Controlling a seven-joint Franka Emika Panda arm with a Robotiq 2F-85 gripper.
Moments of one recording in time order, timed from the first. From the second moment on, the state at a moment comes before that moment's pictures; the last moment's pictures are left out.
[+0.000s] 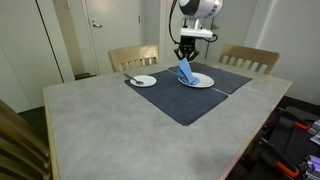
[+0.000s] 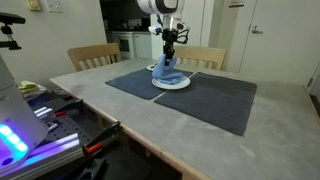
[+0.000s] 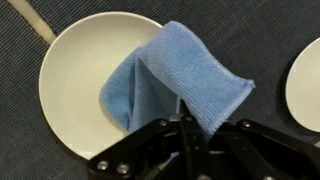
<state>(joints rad) 0.00 0.51 -0.06 -1.88 0.17 2.33 0.46</state>
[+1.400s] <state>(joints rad) 0.00 0.51 -0.08 -1.88 0.17 2.33 0.46</state>
